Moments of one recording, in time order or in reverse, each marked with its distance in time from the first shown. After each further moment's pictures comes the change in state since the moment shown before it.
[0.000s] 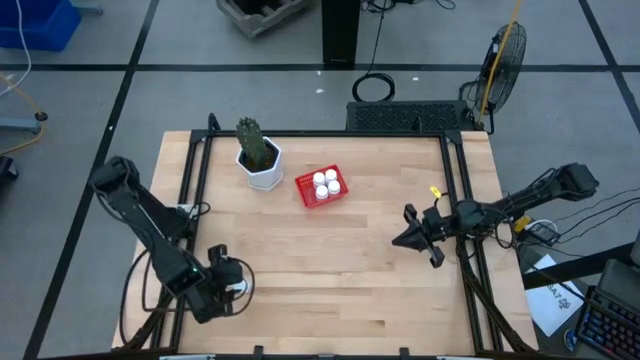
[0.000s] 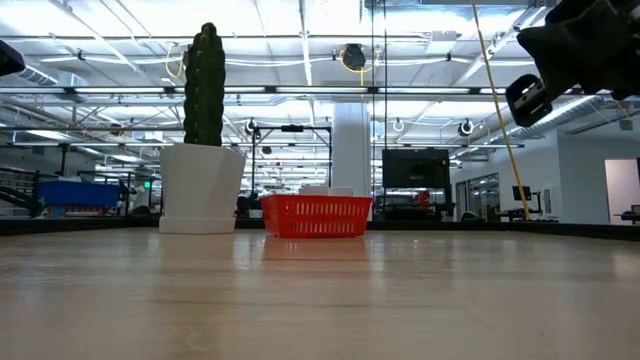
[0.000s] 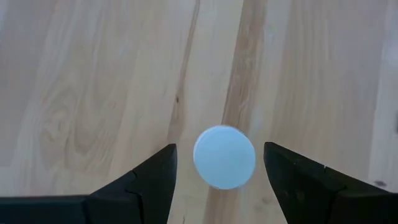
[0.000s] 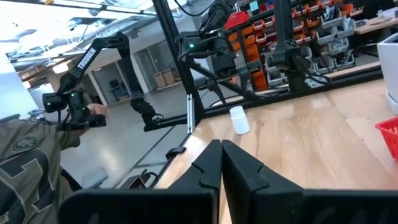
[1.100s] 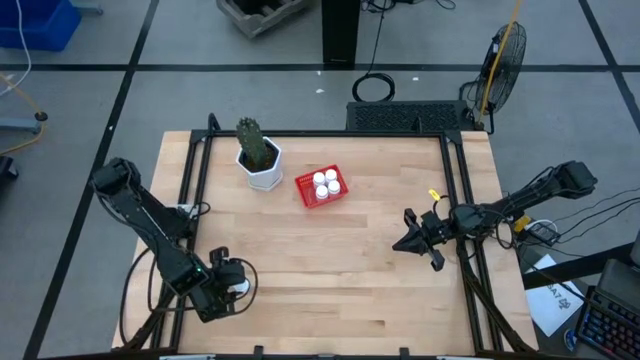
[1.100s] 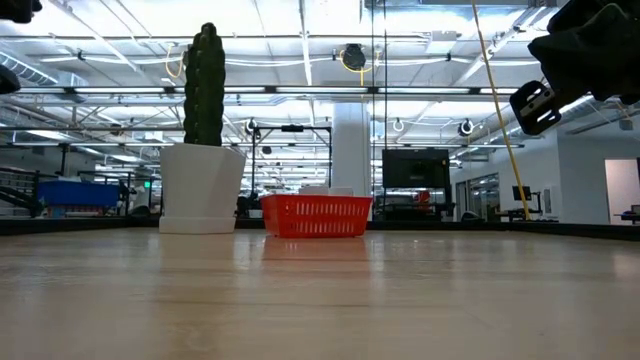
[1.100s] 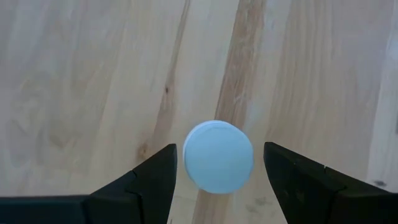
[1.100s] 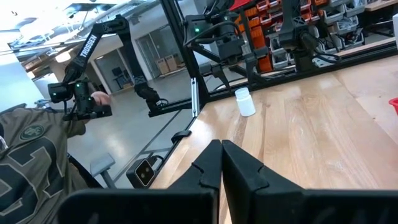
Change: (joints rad) left arm 0.017 0.015 -0.045 0.080 0.050 -0.016; right arm 0.039 0.000 0.000 -0.060 0.005 0.026
